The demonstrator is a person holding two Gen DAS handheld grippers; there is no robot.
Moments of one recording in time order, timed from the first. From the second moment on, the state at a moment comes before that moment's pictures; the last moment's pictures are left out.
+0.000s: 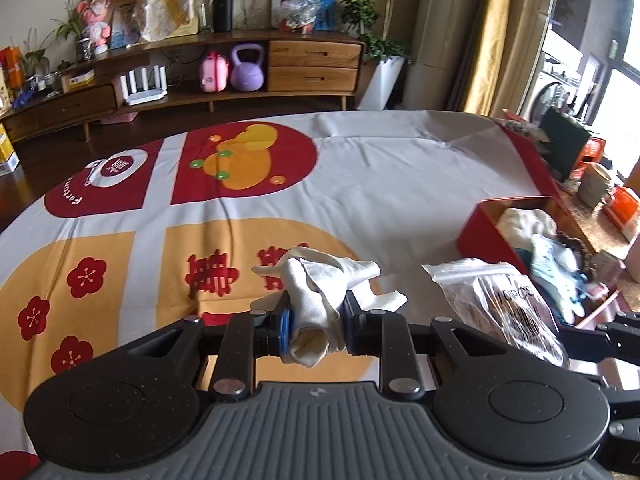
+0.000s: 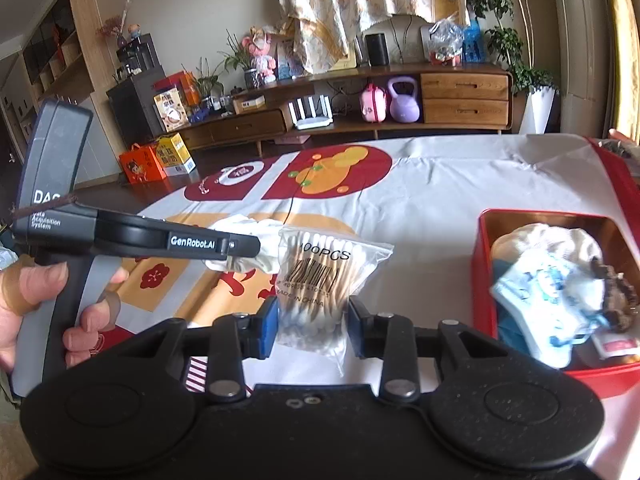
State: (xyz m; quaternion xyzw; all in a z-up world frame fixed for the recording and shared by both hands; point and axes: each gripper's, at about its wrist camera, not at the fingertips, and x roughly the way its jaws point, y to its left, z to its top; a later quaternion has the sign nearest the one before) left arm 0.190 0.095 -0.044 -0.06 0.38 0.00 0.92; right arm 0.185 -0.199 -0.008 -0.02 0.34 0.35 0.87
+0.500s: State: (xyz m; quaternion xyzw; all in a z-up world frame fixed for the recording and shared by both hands) left arm 0.166 0.019 -0.014 -0.04 0.37 -0.07 0.93; right arm 0.172 -0.269 0.017 0.00 0.32 0.31 0.90
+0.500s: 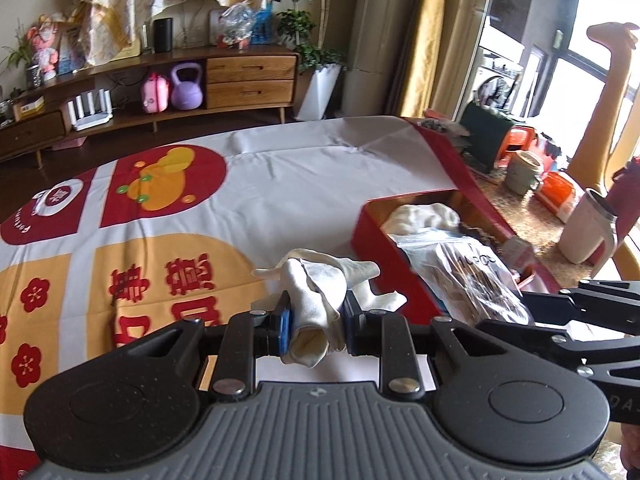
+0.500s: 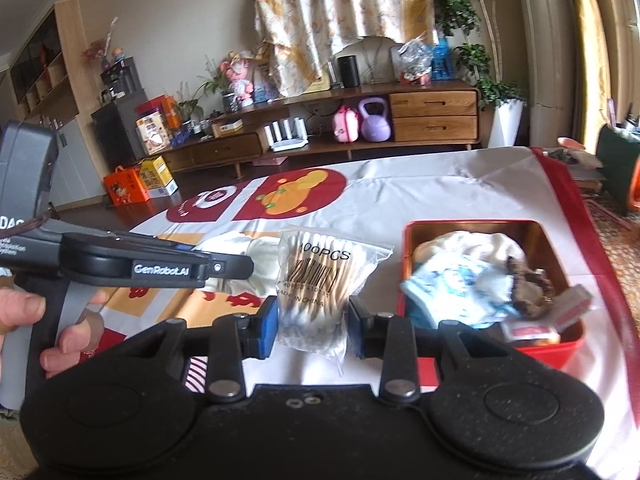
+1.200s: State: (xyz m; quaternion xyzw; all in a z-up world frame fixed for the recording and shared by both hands) left arm 0.192 -0.082 -0.004 -0.03 0.36 -0.16 0.92; right arm 0.197 -0.347 0.015 0.00 0.31 0.23 0.92
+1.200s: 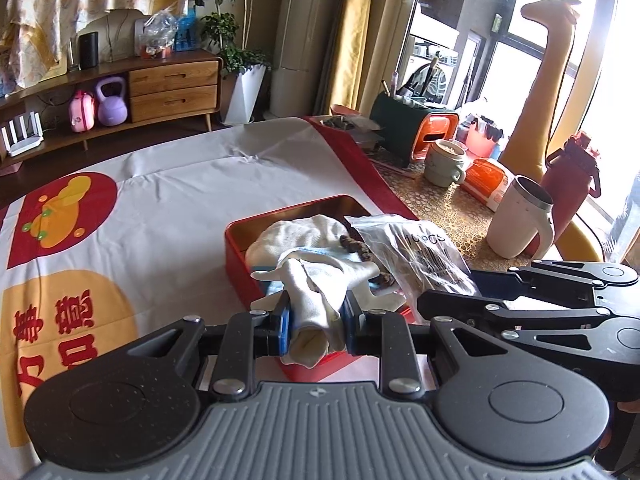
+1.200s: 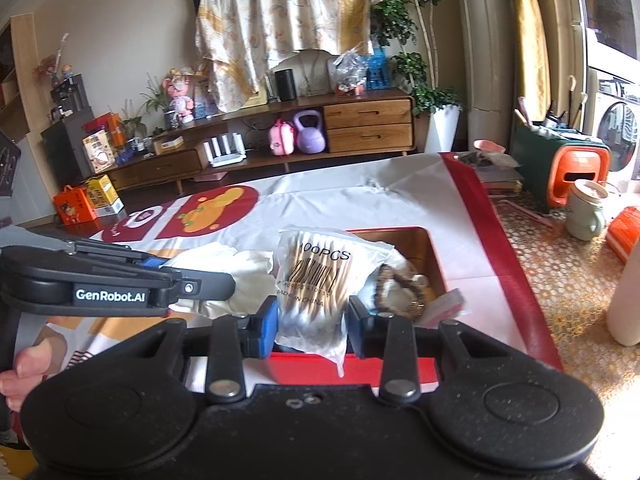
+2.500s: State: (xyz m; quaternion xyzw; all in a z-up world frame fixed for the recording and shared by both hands) left arm 0.299 -0.130 -0.069 -0.01 0.39 -0.12 0.91; right arm 0.276 -0.360 -0.050 -0.01 0.36 0.18 0.92
